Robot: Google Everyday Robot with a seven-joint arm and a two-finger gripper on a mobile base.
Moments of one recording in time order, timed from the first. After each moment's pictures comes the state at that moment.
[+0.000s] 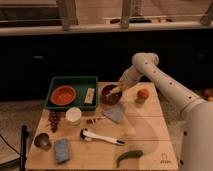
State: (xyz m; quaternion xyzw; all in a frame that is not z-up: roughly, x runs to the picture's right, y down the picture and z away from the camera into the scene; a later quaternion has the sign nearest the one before) arm 0.111 -0.004 0.872 -0.19 -0.23 -0.22 0.93
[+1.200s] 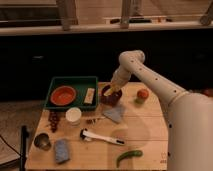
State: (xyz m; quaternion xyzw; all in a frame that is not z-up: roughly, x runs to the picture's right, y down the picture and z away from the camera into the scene) arm 0.070 -0.002 0.882 -0.21 -0.22 -0.30 0.90
